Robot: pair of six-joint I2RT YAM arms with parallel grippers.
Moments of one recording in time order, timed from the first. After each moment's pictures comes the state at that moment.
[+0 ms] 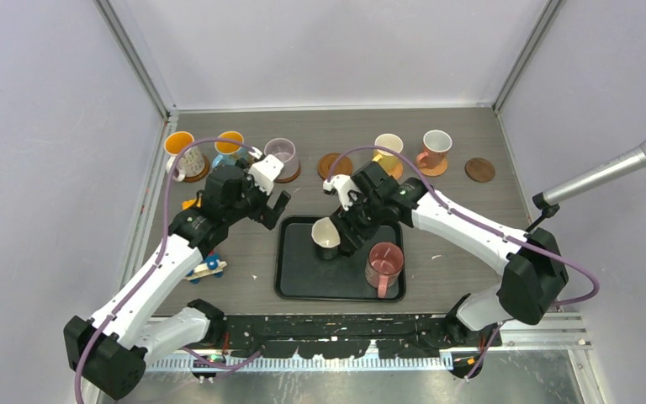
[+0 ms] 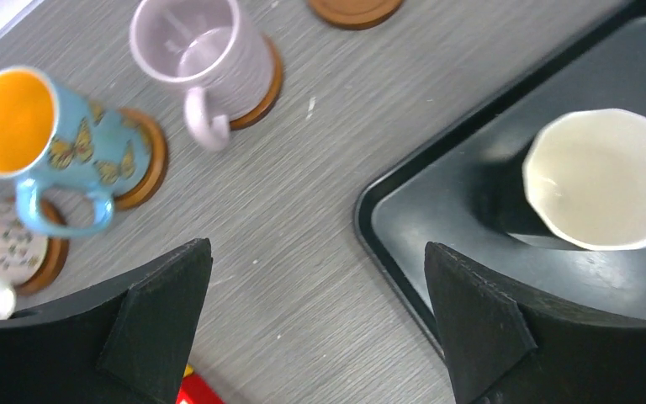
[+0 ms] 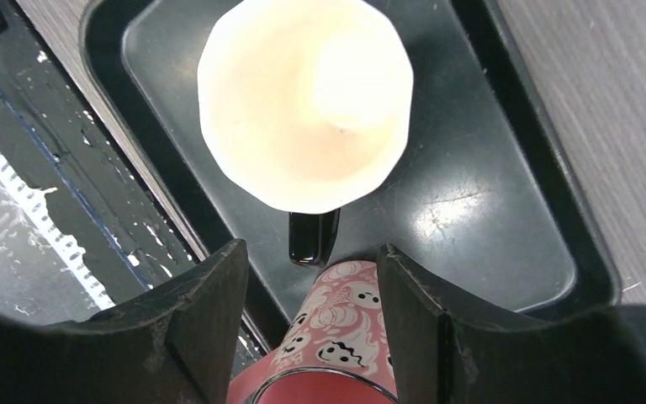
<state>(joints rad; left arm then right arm) -0.49 0.99 0.90 -0.42 0.09 0.26 0.74 1.45 1.16 -0.72 -0.33 -0.09</state>
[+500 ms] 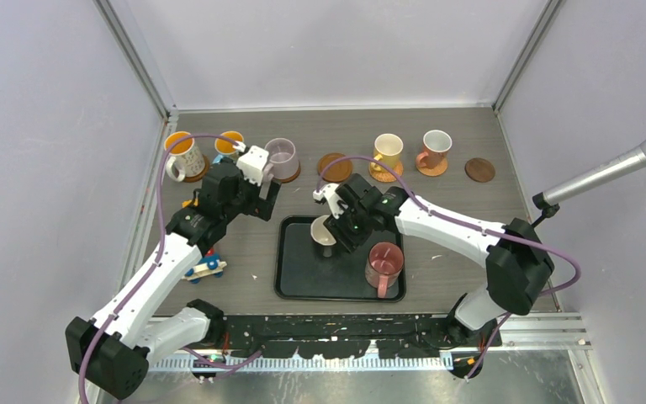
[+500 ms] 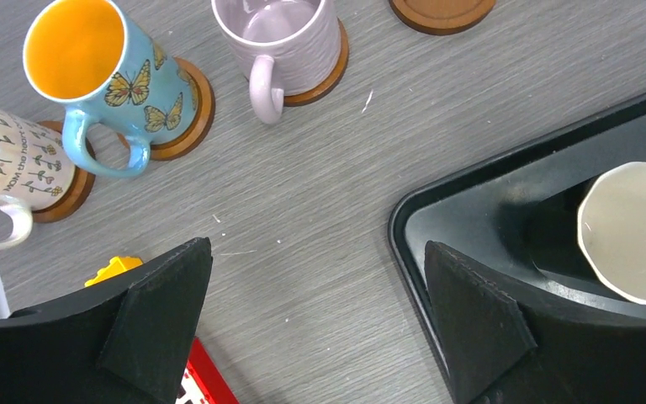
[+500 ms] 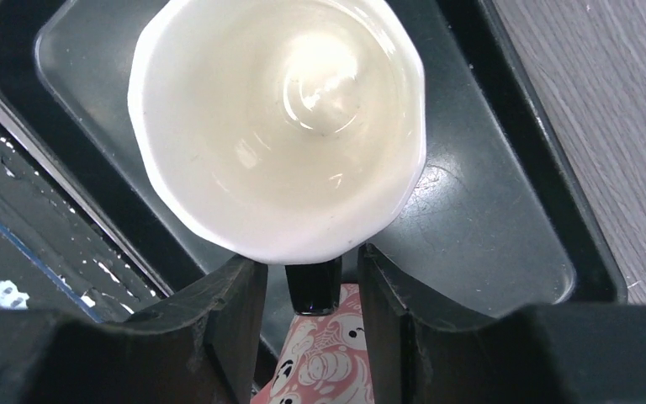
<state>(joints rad) -0.44 1.00 0.90 -0.41 -0.08 0.10 0.84 1.53 1.12 -0.64 -0.15 -0.03</state>
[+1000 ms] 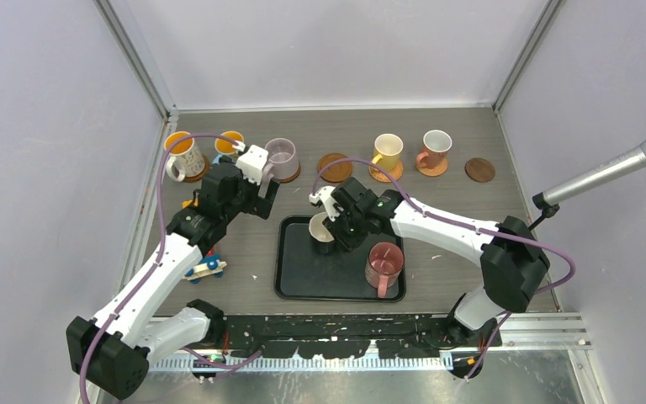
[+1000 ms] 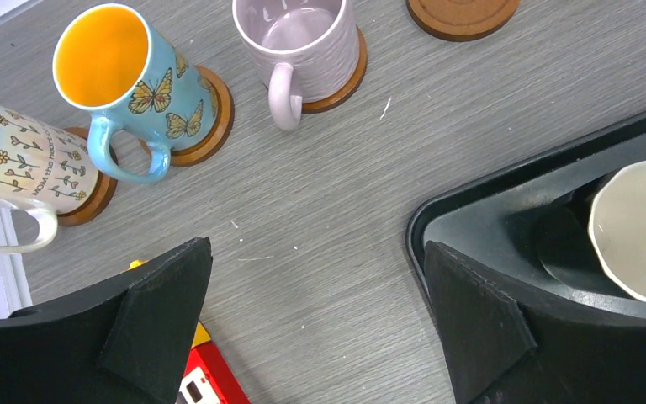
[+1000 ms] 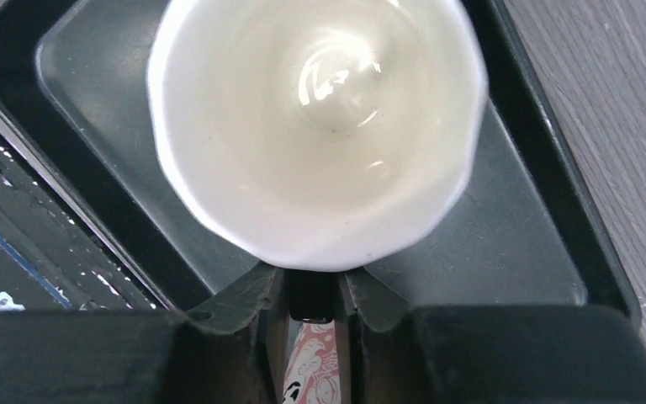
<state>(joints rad) -0.44 1.00 0.88 -0.38 -0.12 0.13 0.86 1.56 1.11 -0.59 -0.13 -0.01</state>
